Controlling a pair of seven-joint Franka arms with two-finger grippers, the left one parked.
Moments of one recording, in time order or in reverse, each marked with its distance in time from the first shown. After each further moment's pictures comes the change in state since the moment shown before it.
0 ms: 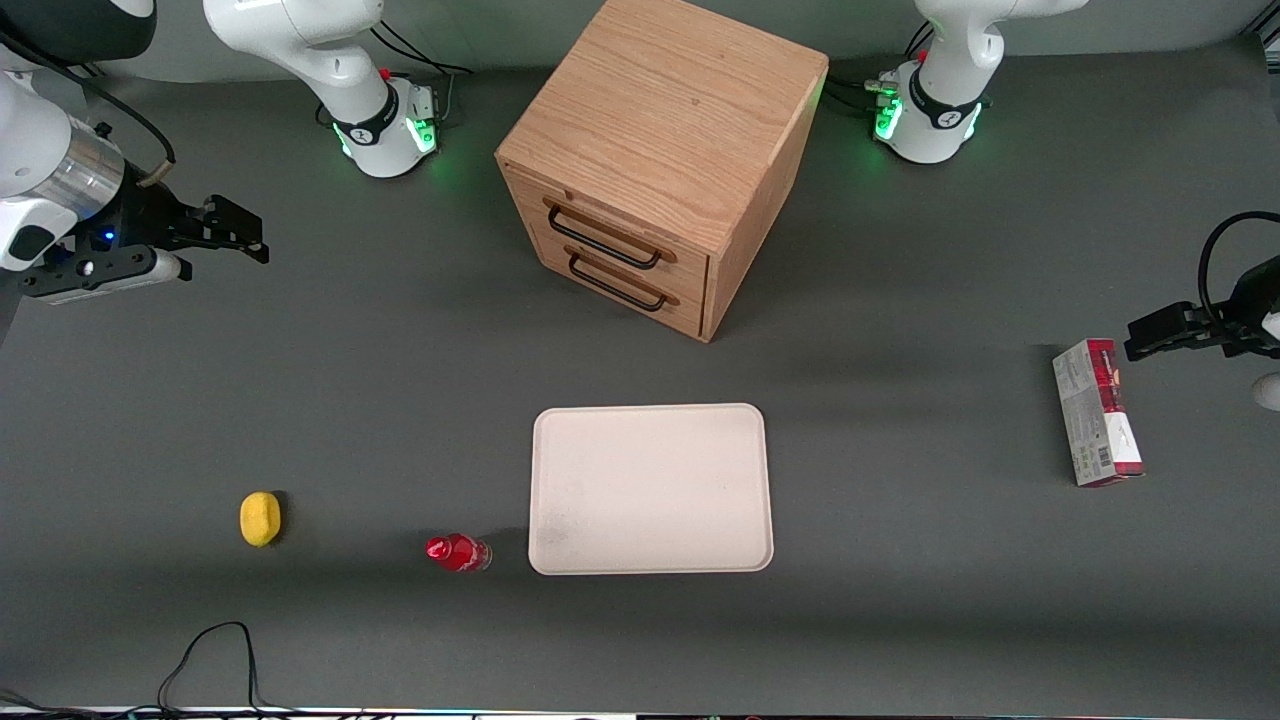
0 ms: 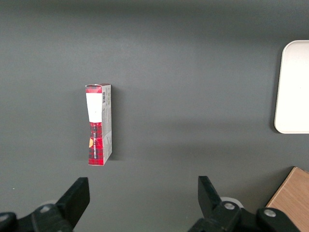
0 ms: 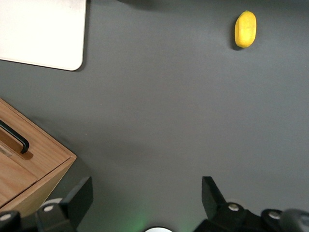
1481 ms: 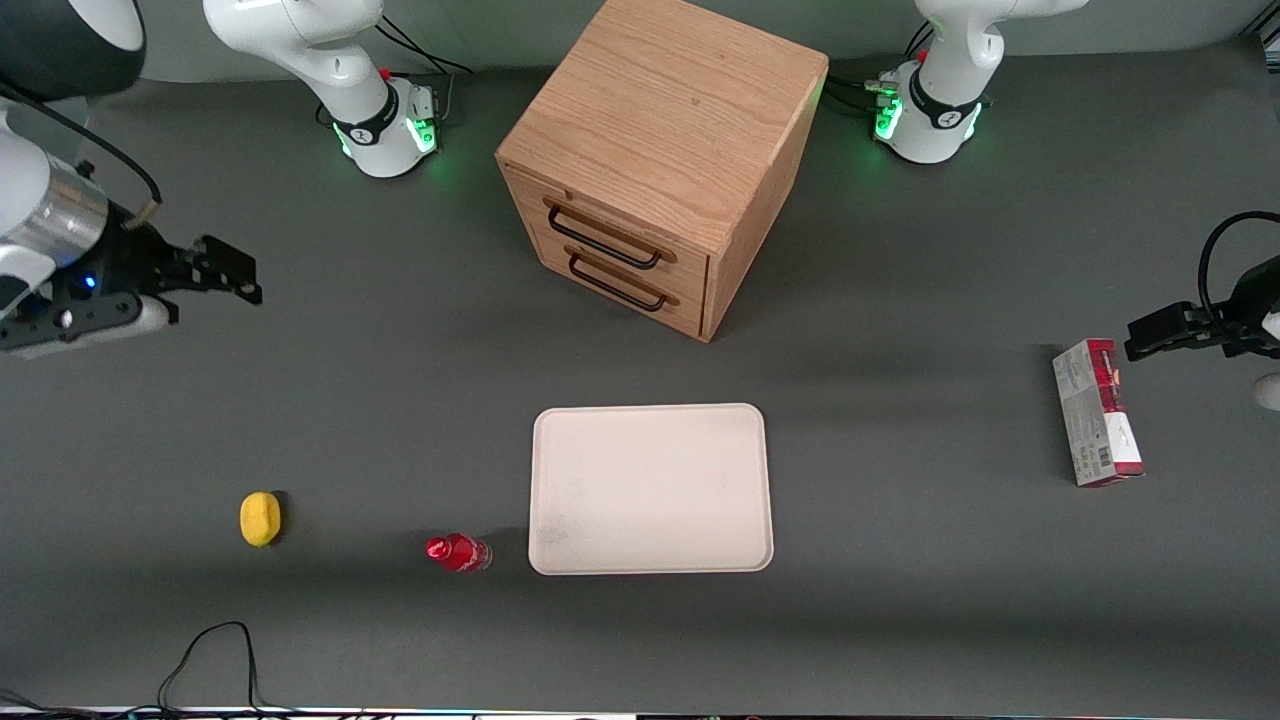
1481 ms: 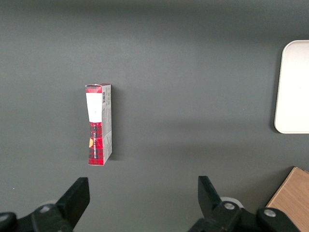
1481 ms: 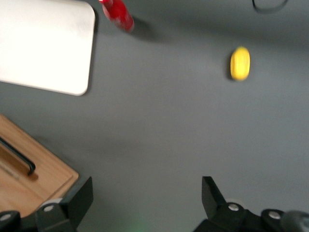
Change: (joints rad) arm 0.024 0.267 0.020 0.367 0.000 -0.063 0.002
